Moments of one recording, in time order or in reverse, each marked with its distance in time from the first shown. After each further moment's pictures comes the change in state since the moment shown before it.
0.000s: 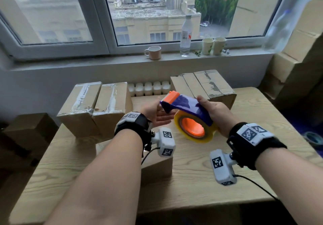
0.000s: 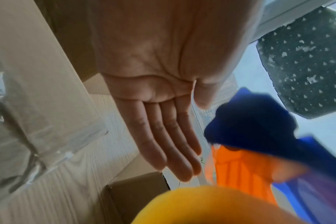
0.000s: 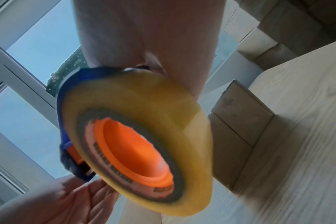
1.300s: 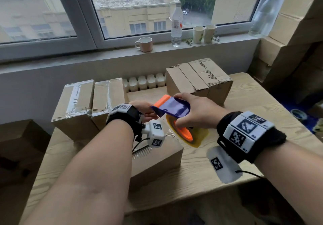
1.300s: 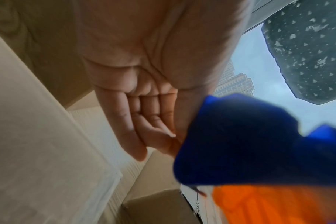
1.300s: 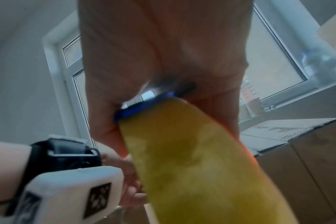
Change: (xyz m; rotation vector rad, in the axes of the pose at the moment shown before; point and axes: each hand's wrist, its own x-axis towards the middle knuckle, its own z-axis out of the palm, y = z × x) left_hand 0.018 0.005 -0.056 0.337 -0.022 -0.164; right_hand -0.049 -0.062 0.075 -0.853 -0.159 -0.084
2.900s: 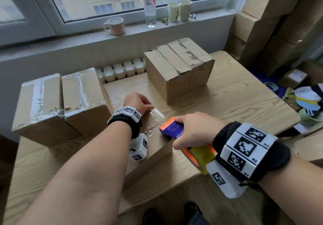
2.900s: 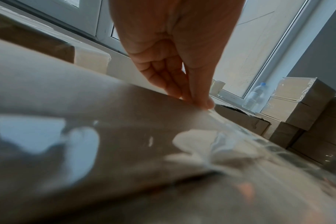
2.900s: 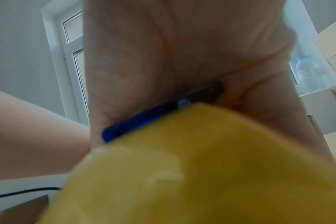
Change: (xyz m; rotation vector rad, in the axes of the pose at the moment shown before) left_hand 0.056 -0.030 0.016 0.749 0.293 0.514; right_hand -0.030 -0.003 0.040 -0.268 -0.305 0.331
